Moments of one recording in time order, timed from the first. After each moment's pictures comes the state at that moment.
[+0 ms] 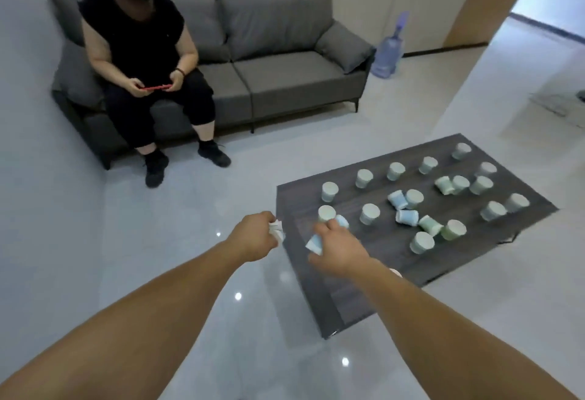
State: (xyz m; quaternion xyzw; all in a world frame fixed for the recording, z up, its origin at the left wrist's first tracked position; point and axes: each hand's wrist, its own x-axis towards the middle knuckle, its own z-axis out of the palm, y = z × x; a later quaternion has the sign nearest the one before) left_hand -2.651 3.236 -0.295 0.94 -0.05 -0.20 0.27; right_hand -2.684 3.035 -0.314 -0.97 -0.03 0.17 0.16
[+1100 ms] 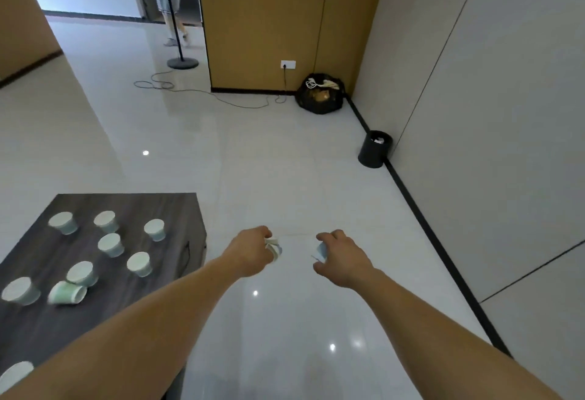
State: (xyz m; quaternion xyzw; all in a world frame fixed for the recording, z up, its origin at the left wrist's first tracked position) left_hand -2.777 2.330 -0.280 0.73 -0.59 -0.31 0.13; right_hand -2.995 2.290 -0.292 -0.79 0.57 0.02 0.21
